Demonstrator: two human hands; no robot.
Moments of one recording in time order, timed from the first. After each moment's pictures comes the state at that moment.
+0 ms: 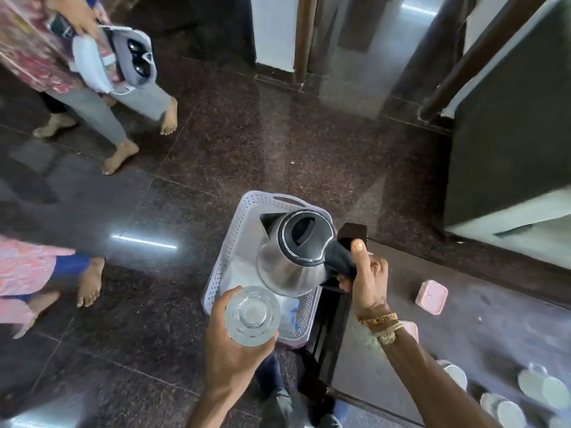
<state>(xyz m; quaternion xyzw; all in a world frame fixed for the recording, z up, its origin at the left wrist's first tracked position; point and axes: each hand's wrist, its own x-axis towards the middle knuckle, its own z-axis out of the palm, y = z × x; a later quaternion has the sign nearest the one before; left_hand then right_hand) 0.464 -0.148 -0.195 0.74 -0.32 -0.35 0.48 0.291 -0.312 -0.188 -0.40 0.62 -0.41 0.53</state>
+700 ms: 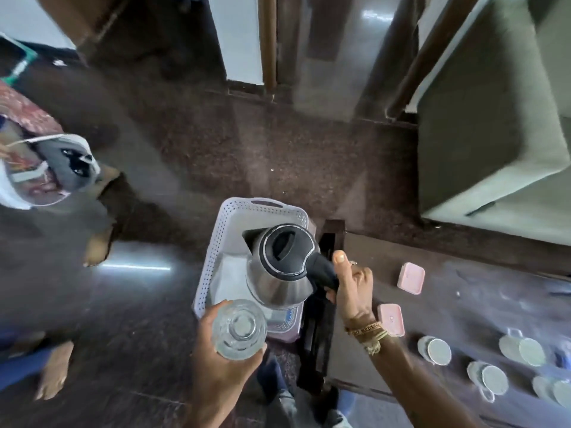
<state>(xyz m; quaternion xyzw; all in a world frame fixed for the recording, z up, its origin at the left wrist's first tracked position) 0.455 -0.126 -0.169 0.68 -0.44 -0.35 0.48 0.262 -0.268 -0.182 -0.38 0.66 -0.41 0.50</state>
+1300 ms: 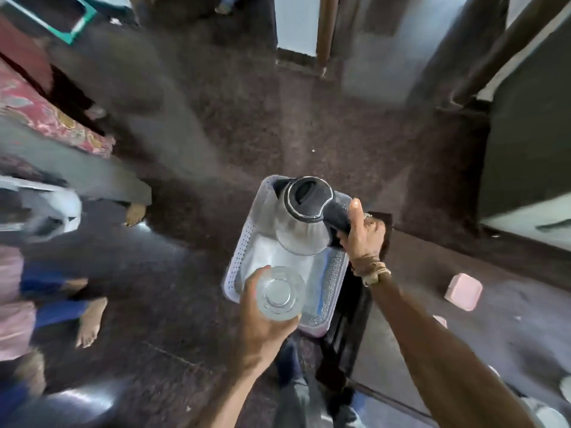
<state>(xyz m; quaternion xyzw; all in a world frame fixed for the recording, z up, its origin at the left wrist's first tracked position) 0.461 -0.156 -0.220 0.74 -0.36 -0.36 0.44 0.330 -0.359 -0.259 -0.44 0.67 -0.31 0.51</state>
